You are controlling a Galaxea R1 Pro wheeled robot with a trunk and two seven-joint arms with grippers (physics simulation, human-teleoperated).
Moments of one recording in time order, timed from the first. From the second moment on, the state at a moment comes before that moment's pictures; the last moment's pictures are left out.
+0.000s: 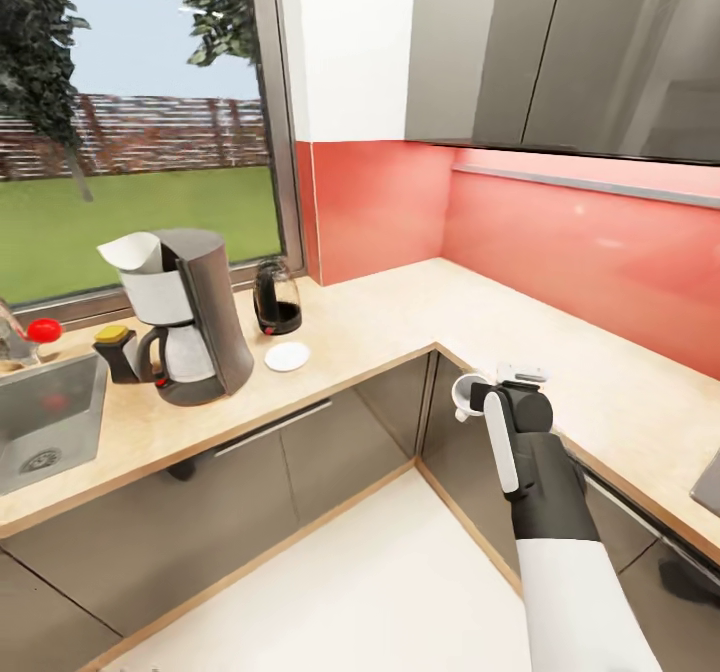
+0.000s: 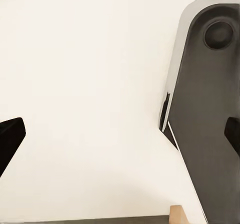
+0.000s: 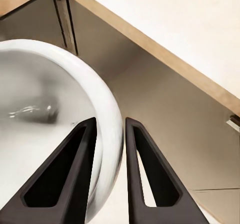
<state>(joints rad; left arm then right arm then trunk) -0.08 0.03 -0.10 -0.02 0.21 -0.11 0.26 -0.71 0.15 -0.08 -1.40 -0.02 1.02 -0.41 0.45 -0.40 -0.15</state>
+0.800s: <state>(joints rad) -0.08 0.03 -0.10 -0.02 0.20 -0.11 0.26 -0.71 0.15 -0.08 -1.40 -0.02 1.02 -0.41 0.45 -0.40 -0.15</state>
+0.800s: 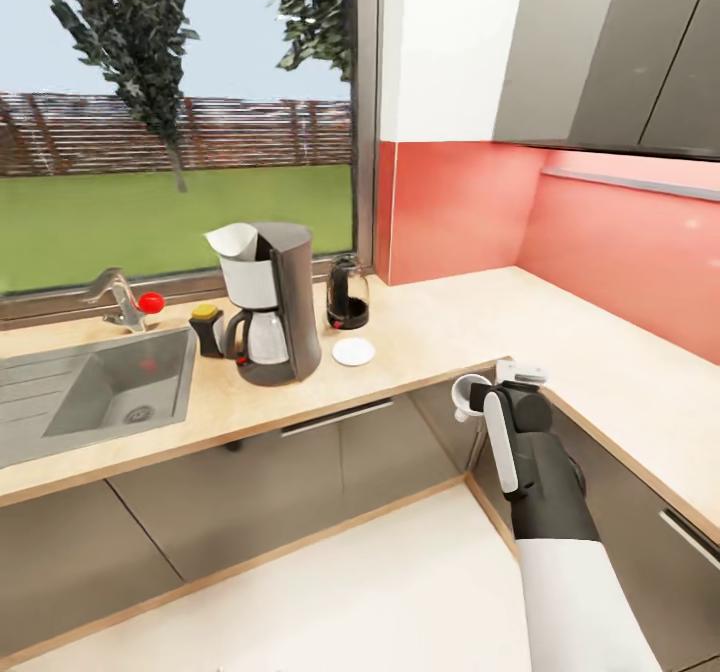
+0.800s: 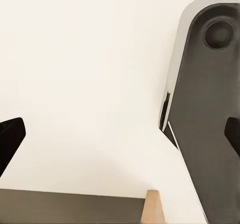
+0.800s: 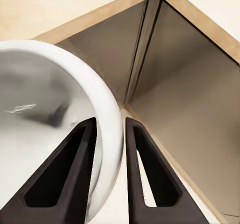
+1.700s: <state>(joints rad) -0.08 0.03 -0.10 -0.02 0.21 -0.11 0.26 -0.71 0.15 -0.08 -1.39 -0.02 1.02 -0.41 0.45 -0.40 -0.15</state>
